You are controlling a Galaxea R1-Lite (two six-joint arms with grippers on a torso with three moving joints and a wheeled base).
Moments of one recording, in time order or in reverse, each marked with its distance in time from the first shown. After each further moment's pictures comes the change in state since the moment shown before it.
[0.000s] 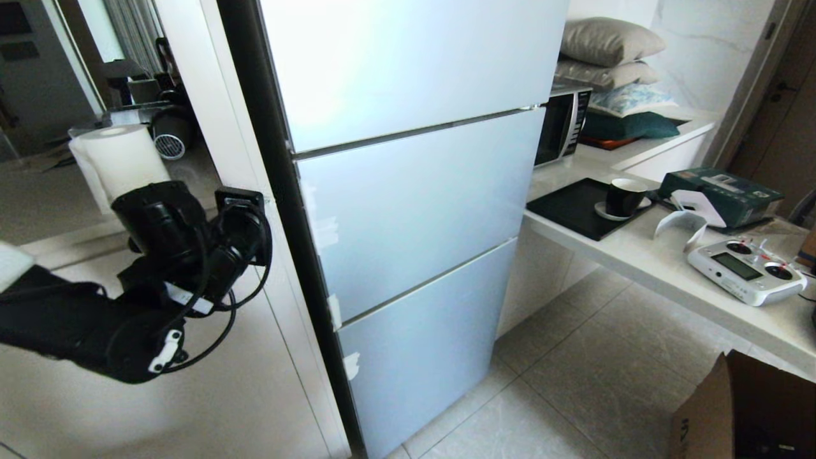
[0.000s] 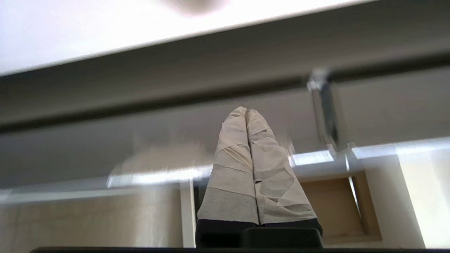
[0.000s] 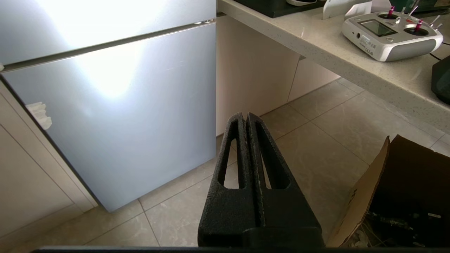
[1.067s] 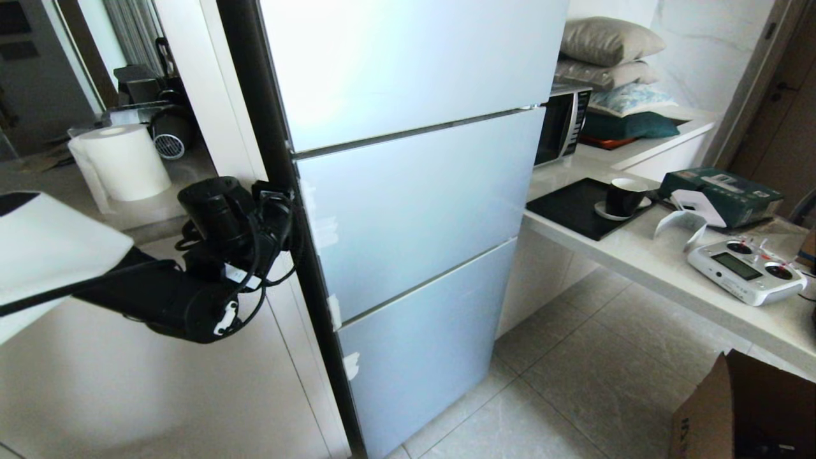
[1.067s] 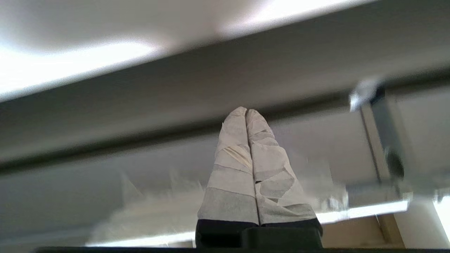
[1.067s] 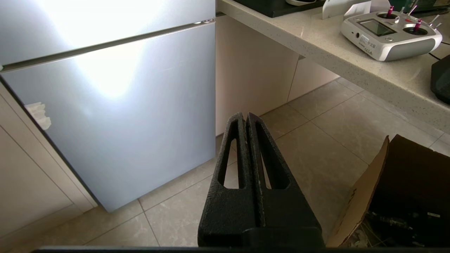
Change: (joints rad) left arm -0.019 0.178 -0.217 0.003 0.048 0.065; right arm 0.000 0.000 0.000 0.000 0.000 0.000
